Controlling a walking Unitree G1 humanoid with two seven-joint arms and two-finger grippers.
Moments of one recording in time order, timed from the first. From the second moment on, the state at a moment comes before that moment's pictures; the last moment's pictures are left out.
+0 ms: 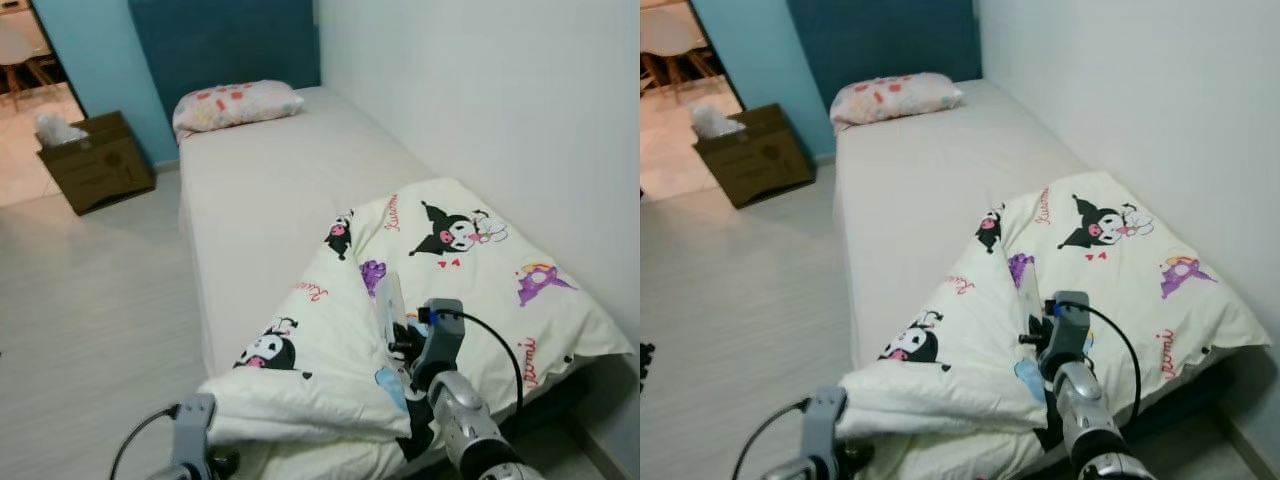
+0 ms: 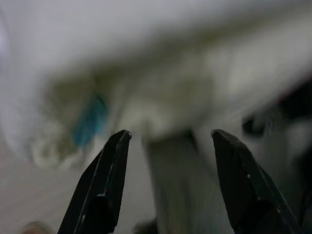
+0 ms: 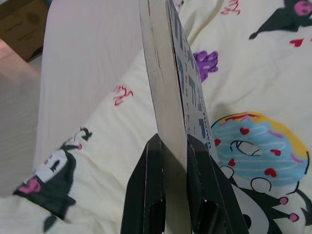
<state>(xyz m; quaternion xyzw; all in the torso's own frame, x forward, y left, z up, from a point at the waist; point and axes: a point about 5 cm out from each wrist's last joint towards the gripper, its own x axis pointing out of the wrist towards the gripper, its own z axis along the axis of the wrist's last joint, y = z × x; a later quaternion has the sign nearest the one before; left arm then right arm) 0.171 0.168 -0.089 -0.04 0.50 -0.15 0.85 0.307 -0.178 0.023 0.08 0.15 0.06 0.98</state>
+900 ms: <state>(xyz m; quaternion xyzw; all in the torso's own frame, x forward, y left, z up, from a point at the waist) 0.135 0.200 -0.102 0.10 0.57 -0.13 0.81 0.268 -0.158 -0.024 0.08 0.26 0.07 0.96</state>
